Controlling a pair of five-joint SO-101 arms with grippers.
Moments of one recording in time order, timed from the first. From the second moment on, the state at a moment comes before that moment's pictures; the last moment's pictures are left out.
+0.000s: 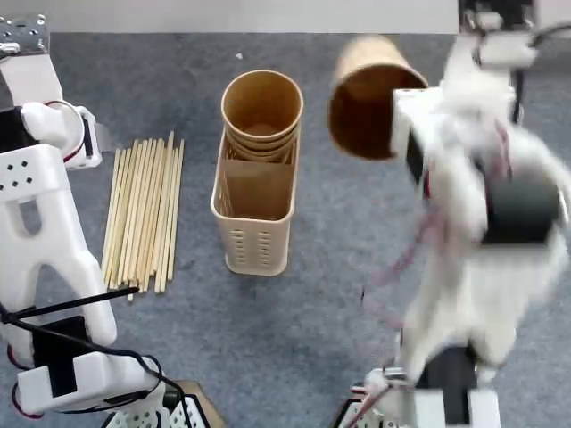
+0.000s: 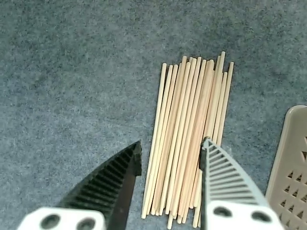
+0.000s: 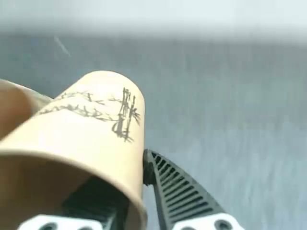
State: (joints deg) left arm -23.6 -5.5 -15.7 88.6 -1.1; right arm -8.9 -11.2 -56.0 97.8 3.2
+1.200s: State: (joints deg) left arm -23.3 -5.5 -14.9 88.6 -1.3; right arm -23.2 4.9 -44.4 75.6 -2.2
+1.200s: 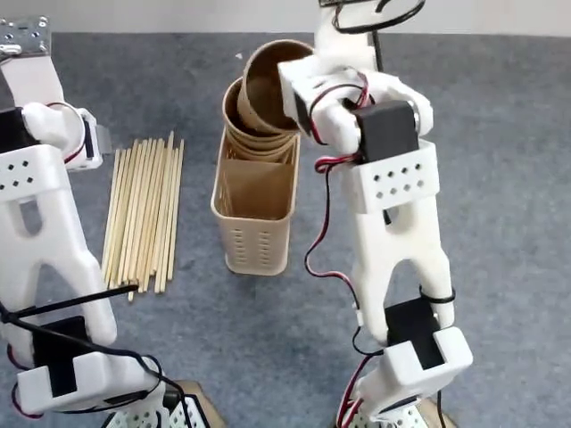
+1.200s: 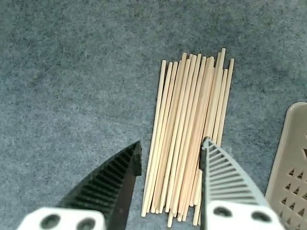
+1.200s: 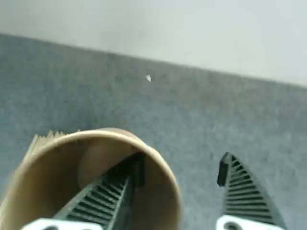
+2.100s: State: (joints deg) left arm 2.0 -5.6 -38.5 91.6 -1.3; right arm -16.2 -51.1 -14.1 100.4 2.8
